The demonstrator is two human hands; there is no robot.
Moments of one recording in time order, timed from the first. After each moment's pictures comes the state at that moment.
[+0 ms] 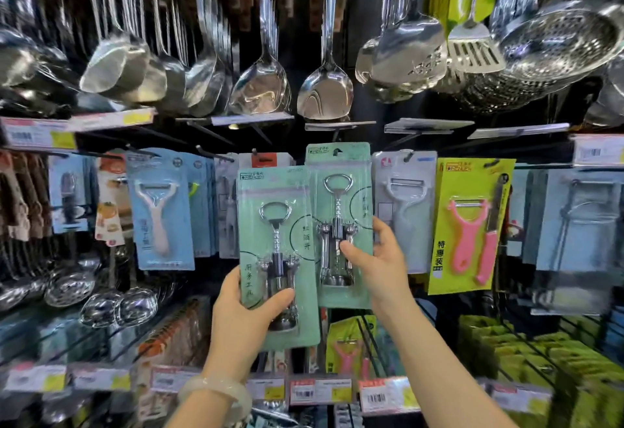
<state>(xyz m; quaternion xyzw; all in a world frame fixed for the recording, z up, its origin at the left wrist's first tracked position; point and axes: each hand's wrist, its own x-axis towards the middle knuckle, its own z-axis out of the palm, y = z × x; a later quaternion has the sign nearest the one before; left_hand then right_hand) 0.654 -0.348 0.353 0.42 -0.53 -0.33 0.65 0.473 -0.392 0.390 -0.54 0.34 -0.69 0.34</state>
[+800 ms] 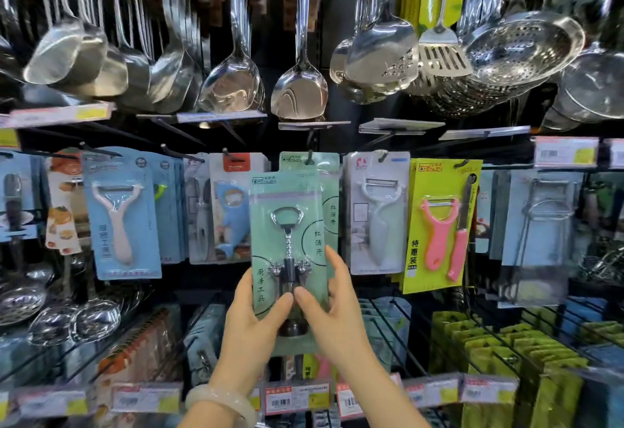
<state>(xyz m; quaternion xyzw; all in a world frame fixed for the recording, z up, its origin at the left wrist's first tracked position) 0.620 -0.361 0.341 0.33 -0.58 -0.39 0.64 0.501 -0.359 0.345 -0.63 0.42 -0.60 0.25</state>
